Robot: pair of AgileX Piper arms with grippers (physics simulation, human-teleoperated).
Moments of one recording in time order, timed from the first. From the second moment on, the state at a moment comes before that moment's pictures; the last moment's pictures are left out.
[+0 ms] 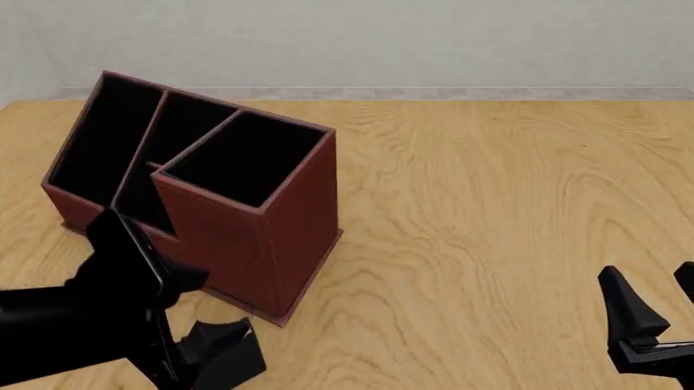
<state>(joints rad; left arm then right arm) -0.75 0.82 -0.54 0.54 0.11 0.04 0.13 0.00 -0.07 -0.03</state>
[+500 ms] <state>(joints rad) -0.73 0.83 -0.48 0.49 0.12 0.03 0.11 0.00 -0.05 -0.04</state>
